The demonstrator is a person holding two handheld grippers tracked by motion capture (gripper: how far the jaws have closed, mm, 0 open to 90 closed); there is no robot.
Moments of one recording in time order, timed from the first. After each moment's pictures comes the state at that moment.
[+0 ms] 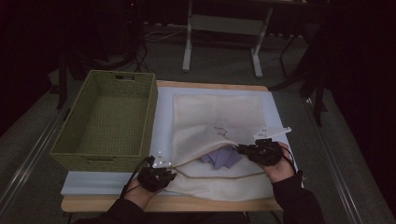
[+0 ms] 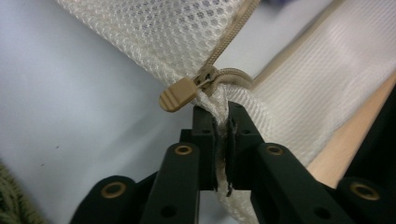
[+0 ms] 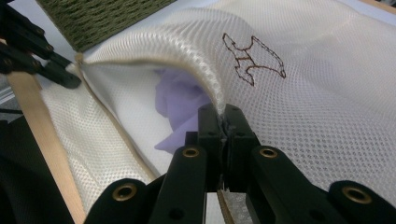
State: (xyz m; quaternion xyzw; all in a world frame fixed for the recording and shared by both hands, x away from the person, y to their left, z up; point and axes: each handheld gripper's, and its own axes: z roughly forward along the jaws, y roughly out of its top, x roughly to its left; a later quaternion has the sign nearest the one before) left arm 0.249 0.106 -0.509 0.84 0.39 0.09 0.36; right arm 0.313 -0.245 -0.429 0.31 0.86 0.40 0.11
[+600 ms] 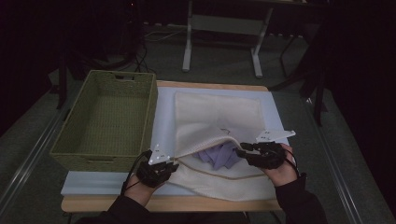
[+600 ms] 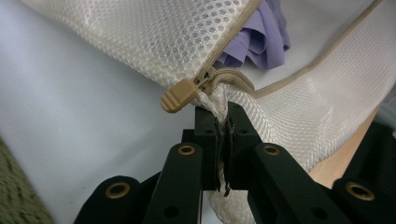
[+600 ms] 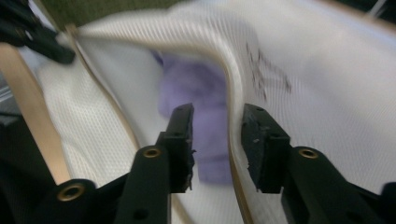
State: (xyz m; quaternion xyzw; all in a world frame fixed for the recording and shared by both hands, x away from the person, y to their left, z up) left arm 0.248 0.102 -0.480 0.83 0.38 0.13 0.40; right arm 0.299 -0.243 -0.415 0.30 0.85 0.41 0.13
